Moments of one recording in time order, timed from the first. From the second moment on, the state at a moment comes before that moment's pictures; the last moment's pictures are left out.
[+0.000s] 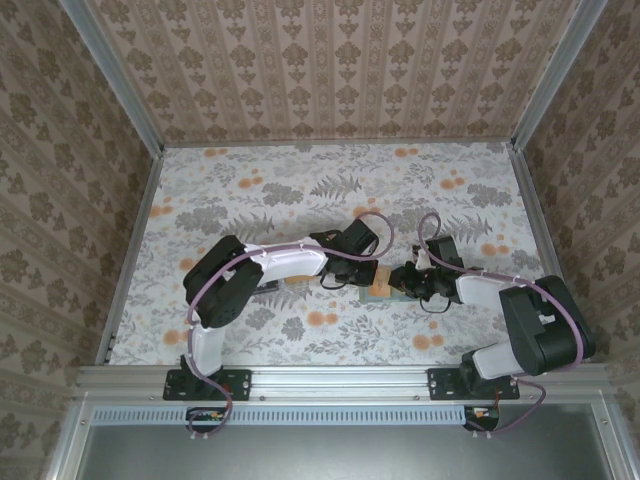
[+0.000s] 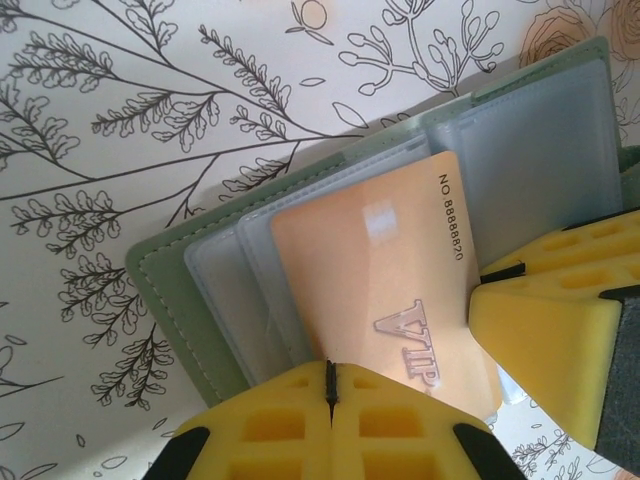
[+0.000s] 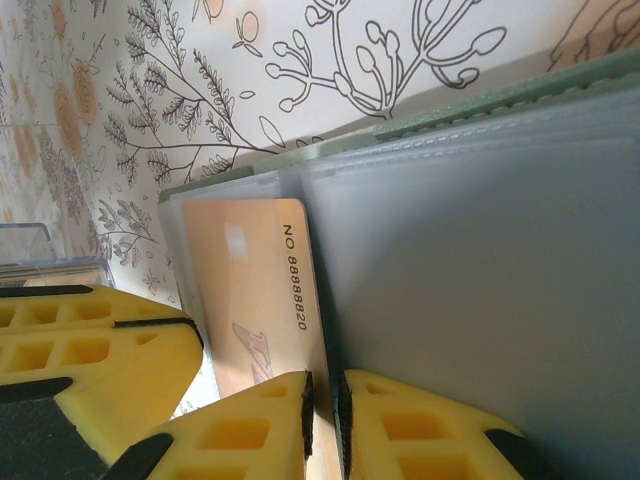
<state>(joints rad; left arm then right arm) -0.99 1.97 1.29 -0.38 0.20 -0.64 0.23 1.43 0.44 0.00 -0.54 0.73</state>
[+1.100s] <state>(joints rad) -1.00 2.00 1.32 -0.39 0.20 -0.65 0.22 1.43 0.44 0.00 -0.54 0.73</state>
